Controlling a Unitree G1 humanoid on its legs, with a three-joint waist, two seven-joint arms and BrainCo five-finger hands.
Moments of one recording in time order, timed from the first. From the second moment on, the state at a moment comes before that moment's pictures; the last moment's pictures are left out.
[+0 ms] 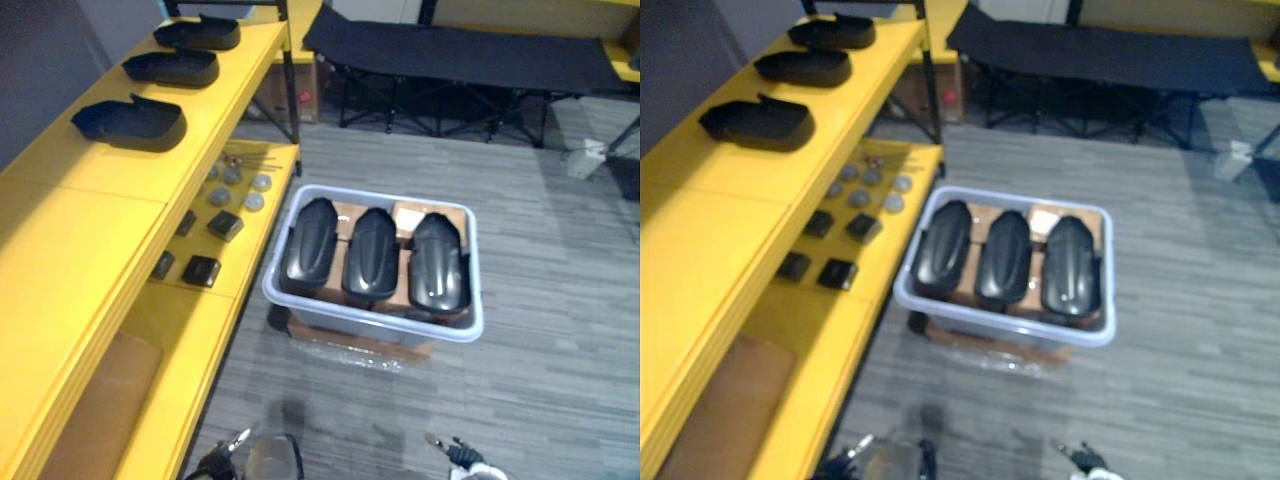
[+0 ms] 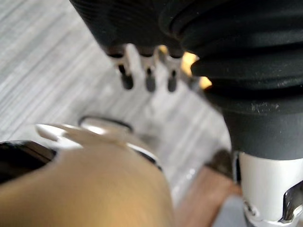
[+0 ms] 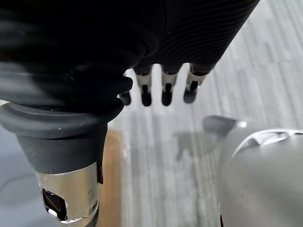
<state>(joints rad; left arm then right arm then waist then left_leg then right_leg) 0.08 0.11 0.10 1.00 -0.34 0.06 0.02 0.04 -0.14 -0.19 1.07 0.02 -0.05 0.02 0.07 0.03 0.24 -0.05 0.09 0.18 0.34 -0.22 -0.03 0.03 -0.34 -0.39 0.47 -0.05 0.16</state>
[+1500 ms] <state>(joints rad) 0.13 0.16 0.00 0.95 -0.28 -0.04 0.19 0.05 -0.18 0.13 0.90 -0.01 -0.14 0.05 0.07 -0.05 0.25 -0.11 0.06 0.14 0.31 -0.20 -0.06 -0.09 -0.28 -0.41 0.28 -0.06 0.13</state>
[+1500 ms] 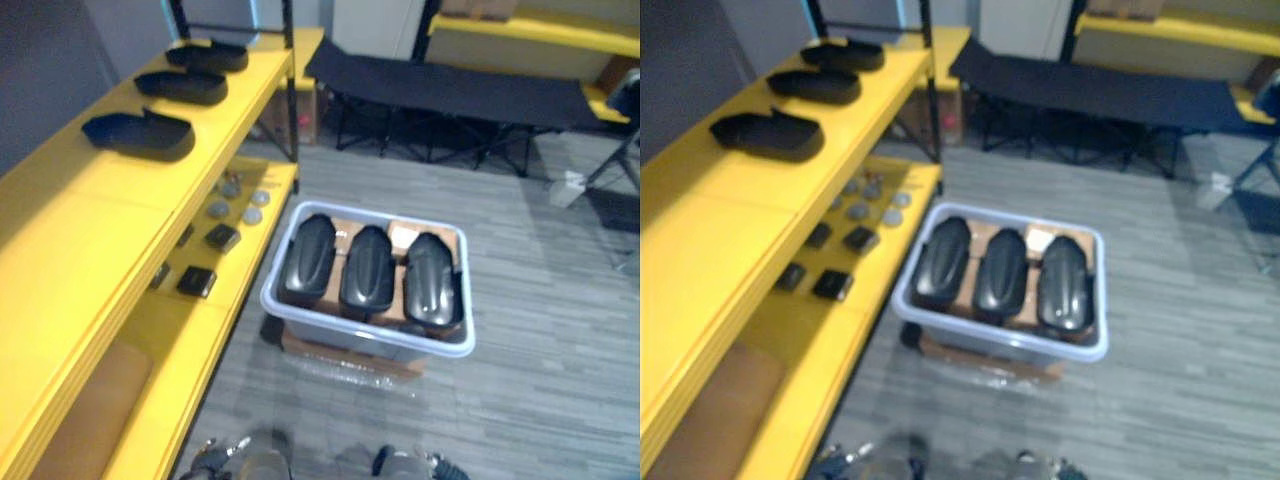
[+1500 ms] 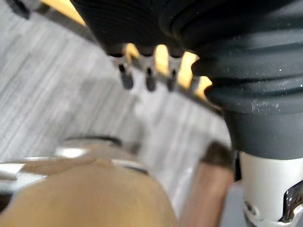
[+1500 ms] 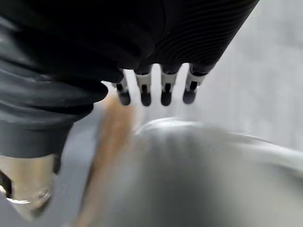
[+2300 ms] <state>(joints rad) 0.16 0.17 0.02 0.97 -0.22 -0.05 0.23 -0.29 -0.28 -0.09 0.01 -0.08 -0.18 -0.35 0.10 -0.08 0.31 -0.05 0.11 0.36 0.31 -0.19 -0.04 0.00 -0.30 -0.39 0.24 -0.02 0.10</state>
